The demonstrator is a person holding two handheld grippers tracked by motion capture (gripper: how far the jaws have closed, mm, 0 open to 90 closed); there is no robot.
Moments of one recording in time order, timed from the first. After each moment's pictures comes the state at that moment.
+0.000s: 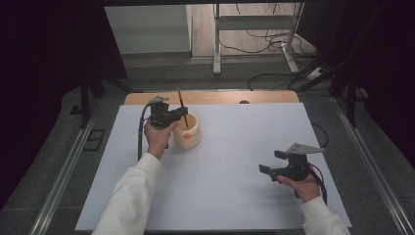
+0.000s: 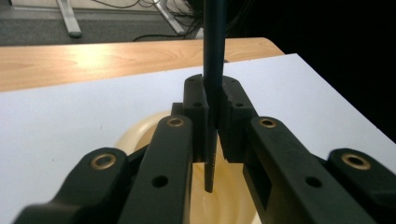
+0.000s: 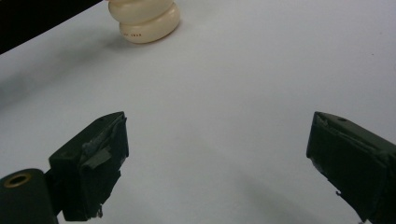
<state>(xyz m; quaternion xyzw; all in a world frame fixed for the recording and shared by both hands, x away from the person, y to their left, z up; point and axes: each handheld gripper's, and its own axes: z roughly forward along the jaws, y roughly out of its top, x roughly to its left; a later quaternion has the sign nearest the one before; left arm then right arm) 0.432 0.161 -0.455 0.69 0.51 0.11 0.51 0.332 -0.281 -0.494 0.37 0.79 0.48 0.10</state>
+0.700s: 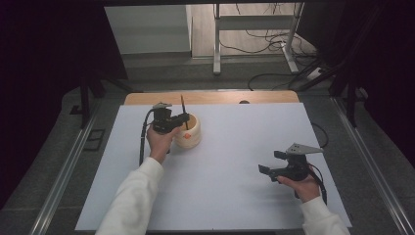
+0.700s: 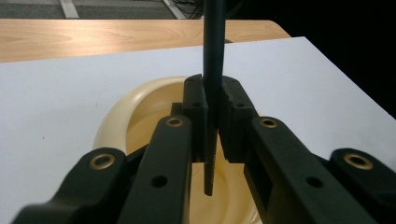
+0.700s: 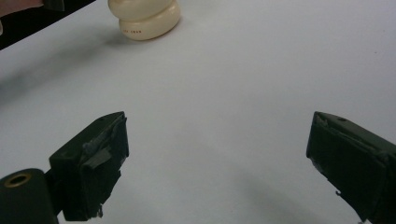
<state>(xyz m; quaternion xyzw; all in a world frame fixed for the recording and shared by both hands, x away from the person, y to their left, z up) 0.430 0.157 -0.477 0.69 0.51 0.10 0.50 0.332 -0.280 -0.495 0.37 0.79 0.47 0.10</state>
